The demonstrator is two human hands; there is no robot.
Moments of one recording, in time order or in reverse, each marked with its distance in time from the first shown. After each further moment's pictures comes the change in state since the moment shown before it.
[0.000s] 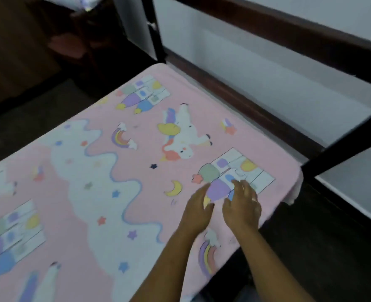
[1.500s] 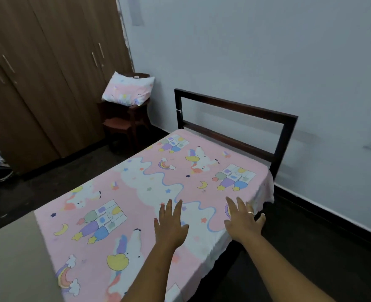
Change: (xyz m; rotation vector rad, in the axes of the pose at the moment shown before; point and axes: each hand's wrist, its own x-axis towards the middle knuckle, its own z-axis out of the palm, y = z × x) left_hand -0.474 -0.037 -0.198 0.632 0.135 -0.020; right_hand -0.489 -0.075 -0.062 -0.207 -0.029 -0.068
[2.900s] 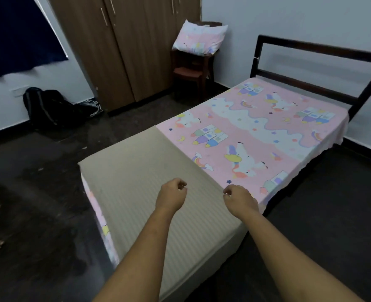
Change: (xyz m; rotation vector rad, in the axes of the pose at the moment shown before) left_hand -0.417 -0.551 -0.106 -0.514 0.161 -0.184; right_hand -0.481 -0.415 0.269 0.224 -0.050 -0.132
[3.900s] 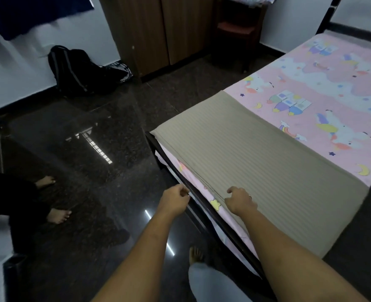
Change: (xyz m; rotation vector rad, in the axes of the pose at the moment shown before) left_hand 0.061 -0.408 -0.315 -0.001 -0.226 -0.133; right_hand -0.036 -0.377 0.351 -0.056 -0.267 0.186
